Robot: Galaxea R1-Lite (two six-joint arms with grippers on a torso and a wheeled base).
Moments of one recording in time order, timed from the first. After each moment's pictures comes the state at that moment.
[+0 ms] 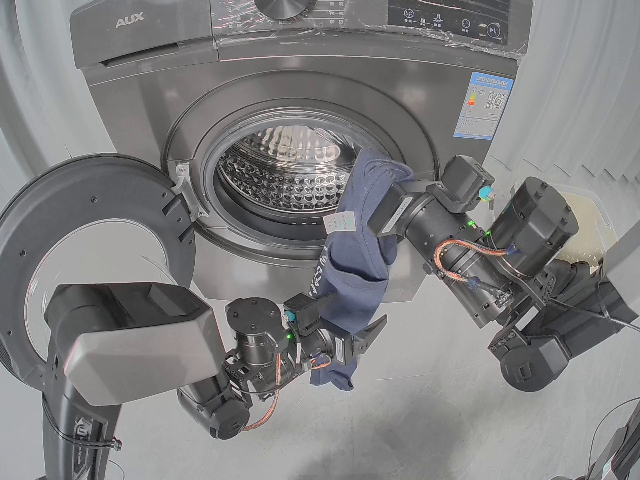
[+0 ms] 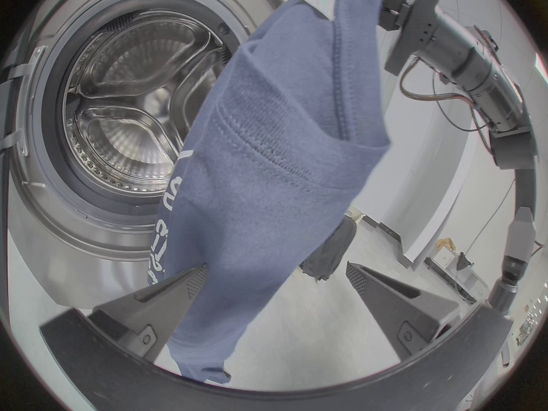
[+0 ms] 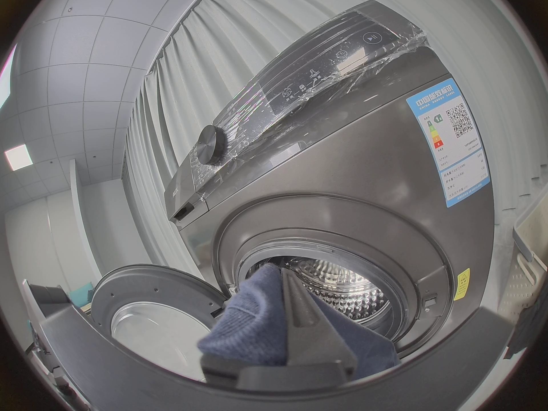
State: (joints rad) left arm -0.68 2.36 -0.79 -1.55 -0.12 -0.13; right arm 0.75 1.93 -0.89 -1.46 -0.16 0.18
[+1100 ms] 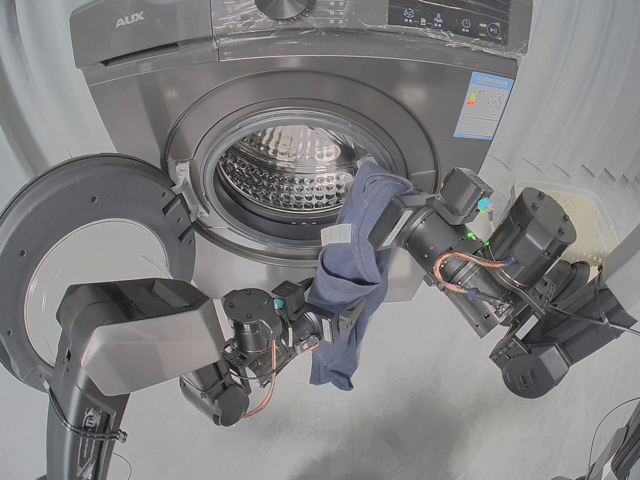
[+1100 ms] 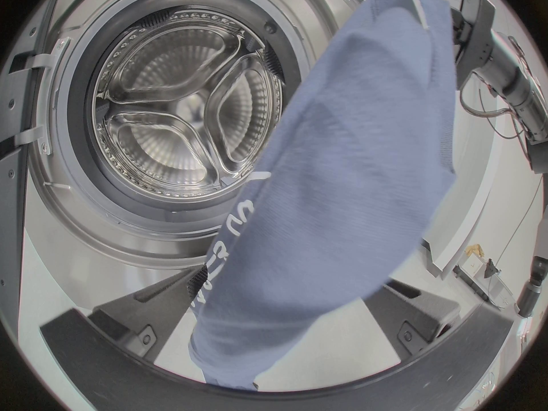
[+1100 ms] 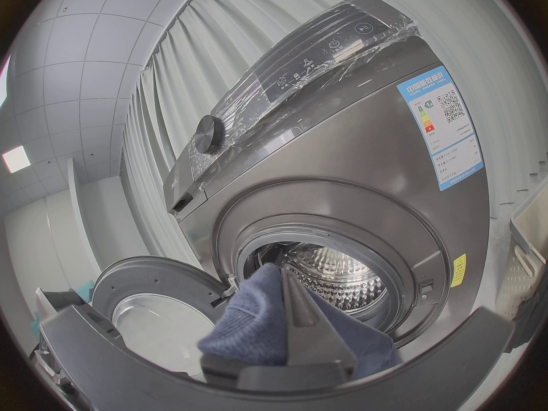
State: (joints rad) left arm -0.62 2.41 -0.86 -1.55 -0.02 -0.13; right arm 0.76 1.93 -0.85 -1.45 -0.17 0.19
